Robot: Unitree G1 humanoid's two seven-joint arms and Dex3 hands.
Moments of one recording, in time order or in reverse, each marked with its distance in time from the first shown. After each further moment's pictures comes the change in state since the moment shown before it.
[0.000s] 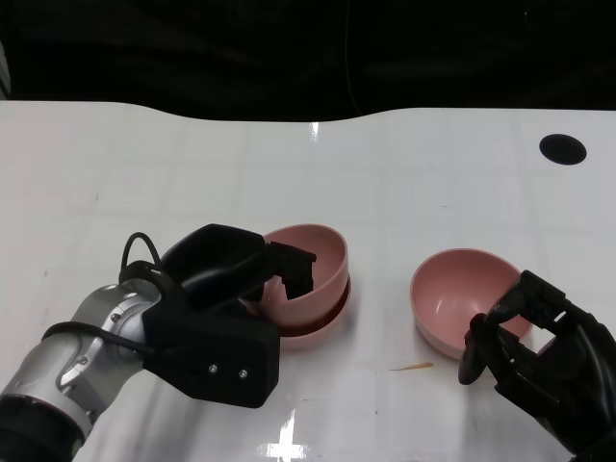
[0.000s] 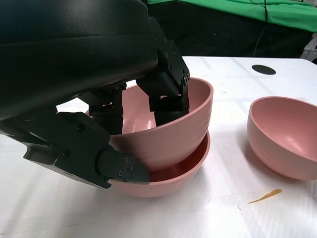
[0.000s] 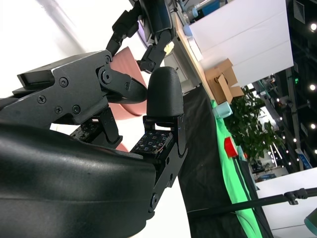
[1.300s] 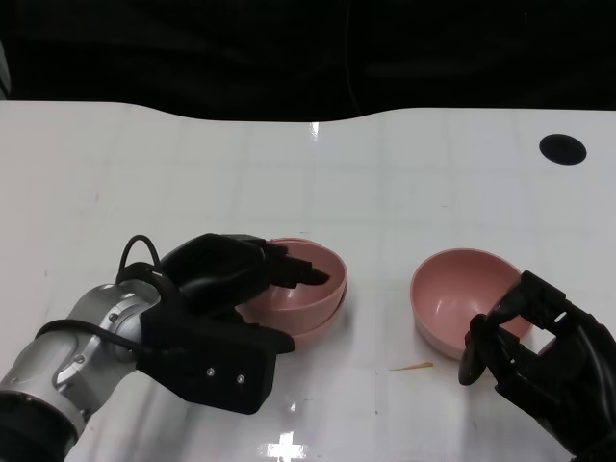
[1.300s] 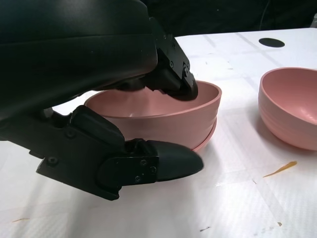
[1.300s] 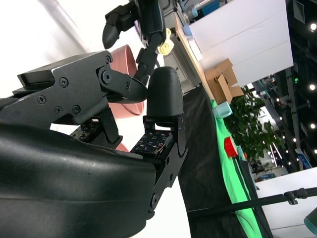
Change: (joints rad) left arm -0.008 0.030 -0.031 0.002 0.020 0.009 -0.056; right arm 0.002 0.000 0.000 -0.001 0.001 0.000 0.000
